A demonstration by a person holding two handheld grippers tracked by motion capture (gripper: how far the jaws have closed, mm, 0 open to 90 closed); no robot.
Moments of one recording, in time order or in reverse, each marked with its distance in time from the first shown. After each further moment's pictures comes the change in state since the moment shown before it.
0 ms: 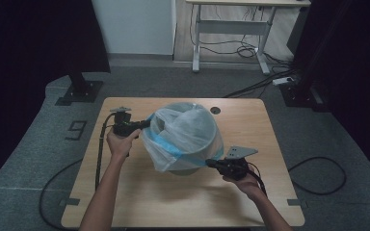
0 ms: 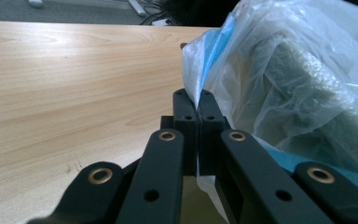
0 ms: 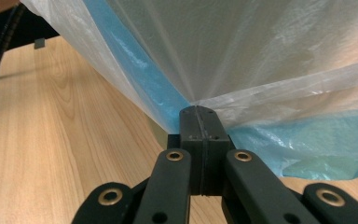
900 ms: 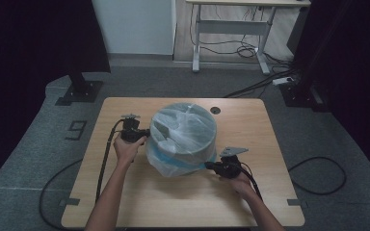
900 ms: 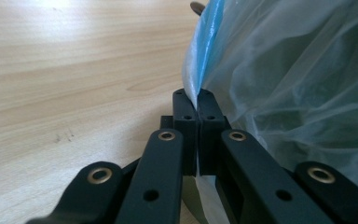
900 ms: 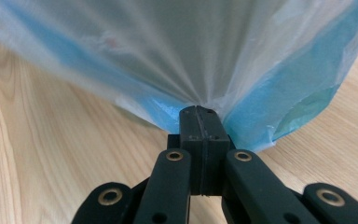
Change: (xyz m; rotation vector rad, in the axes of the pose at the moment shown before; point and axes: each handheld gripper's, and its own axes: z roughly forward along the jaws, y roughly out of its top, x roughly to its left) left arm 0.005 -0.023 0.035 0.125 0.036 0.001; right arm -0.027 -0.035 0.042 0.113 -0.038 0.184
